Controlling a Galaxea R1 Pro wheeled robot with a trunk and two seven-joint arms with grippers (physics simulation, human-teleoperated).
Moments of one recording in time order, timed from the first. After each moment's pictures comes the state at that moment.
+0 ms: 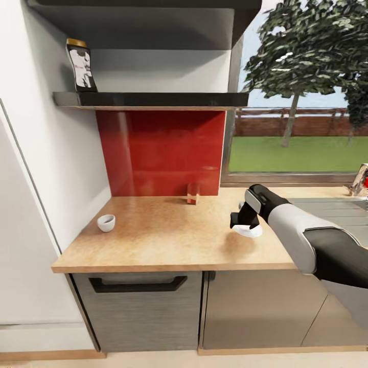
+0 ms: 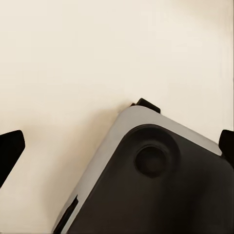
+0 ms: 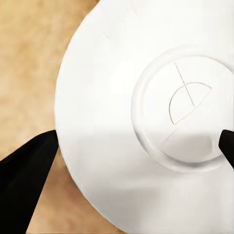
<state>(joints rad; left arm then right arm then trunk) -0.01 0.05 0.08 -0.01 0.46 -0.33 -0.01 -1.42 -0.01 0.10 -0.11 -0.16 1.04 -0.02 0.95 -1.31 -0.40</state>
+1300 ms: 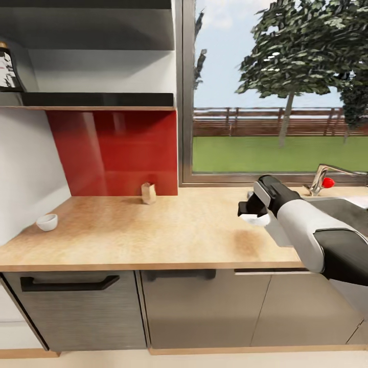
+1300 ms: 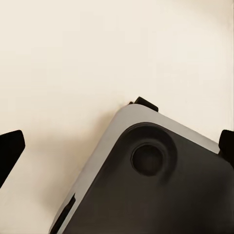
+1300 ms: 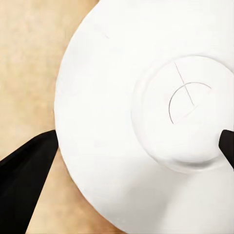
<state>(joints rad) -0.01 0.05 0.08 -0.01 0.46 -0.33 -0.01 -1.42 -0.06 0.10 -0.24 -0.13 1.04 -0.01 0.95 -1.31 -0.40</state>
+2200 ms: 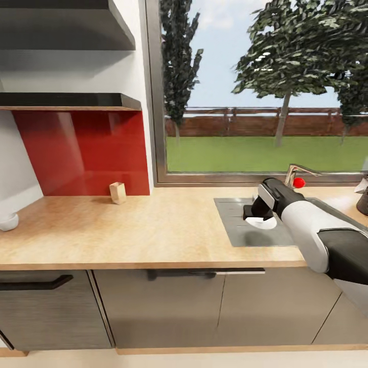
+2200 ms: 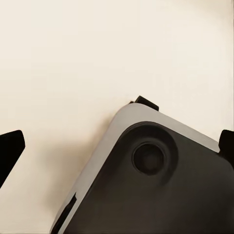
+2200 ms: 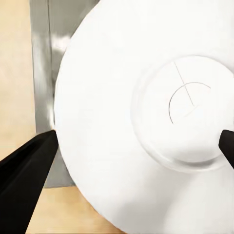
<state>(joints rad) -0.01 0.05 0.08 -0.01 0.46 -0.32 -0.01 -1.42 -0.09 0.10 -0.20 -0.11 1.04 -0.01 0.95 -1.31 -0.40</state>
